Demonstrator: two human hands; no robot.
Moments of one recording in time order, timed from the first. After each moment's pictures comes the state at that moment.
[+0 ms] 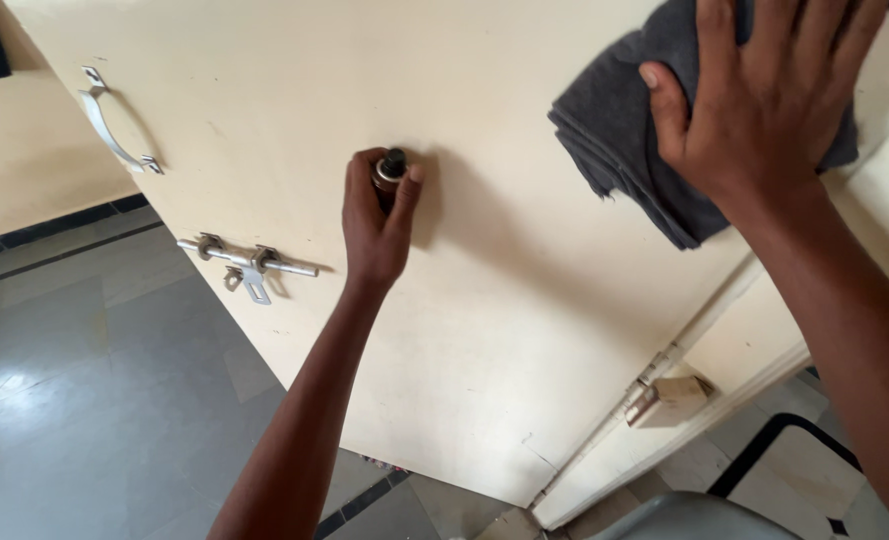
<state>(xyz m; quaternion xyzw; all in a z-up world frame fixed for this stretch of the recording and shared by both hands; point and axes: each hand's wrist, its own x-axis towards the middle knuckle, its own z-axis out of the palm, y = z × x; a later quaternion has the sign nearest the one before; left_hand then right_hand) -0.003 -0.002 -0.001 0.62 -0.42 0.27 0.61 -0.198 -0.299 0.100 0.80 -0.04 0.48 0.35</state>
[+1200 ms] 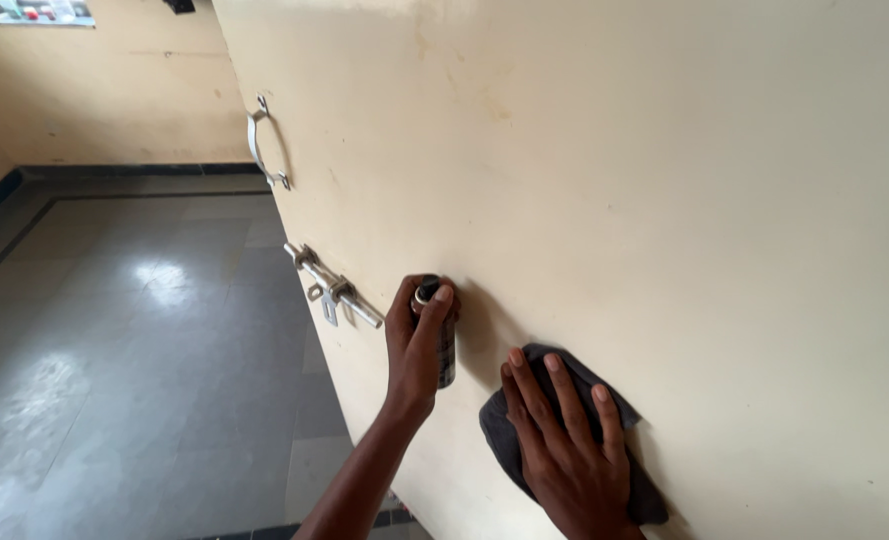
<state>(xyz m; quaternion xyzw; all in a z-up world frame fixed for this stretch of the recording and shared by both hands) 0.009 -0.027 -0.017 0.57 -0.14 0.13 0.80 -0.104 -0.192 -0.054 0.87 0.13 0.44 0.17</state>
